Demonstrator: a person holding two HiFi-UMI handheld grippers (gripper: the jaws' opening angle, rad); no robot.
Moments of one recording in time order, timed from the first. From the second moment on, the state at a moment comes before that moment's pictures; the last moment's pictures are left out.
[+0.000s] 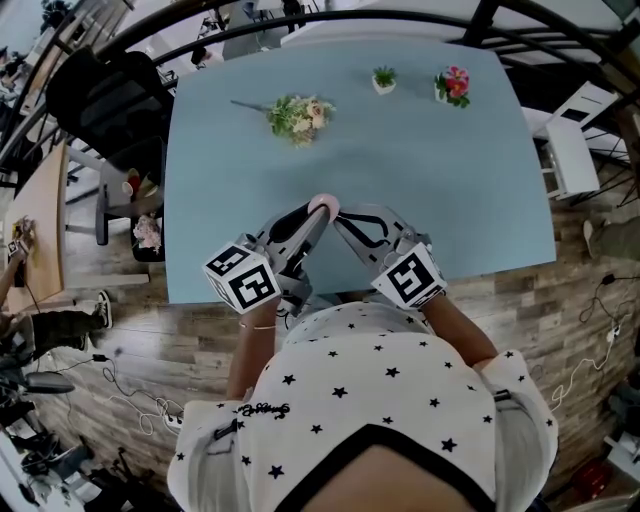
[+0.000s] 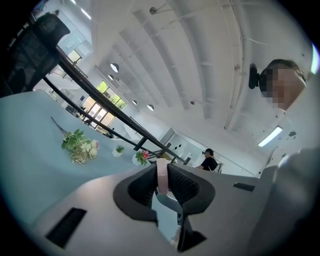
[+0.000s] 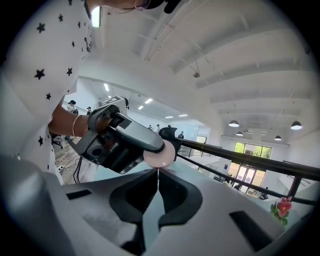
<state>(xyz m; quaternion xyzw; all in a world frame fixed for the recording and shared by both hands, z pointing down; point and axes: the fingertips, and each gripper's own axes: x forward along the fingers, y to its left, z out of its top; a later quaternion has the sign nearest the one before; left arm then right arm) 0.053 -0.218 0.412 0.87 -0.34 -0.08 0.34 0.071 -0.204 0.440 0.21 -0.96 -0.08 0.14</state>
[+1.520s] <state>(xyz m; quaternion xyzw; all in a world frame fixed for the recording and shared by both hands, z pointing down) 0.044 -0.219 0.414 0.88 -0.36 -0.06 0.30 0.171 -0.271 0.446 0.41 -0.90 -0.03 0.16</state>
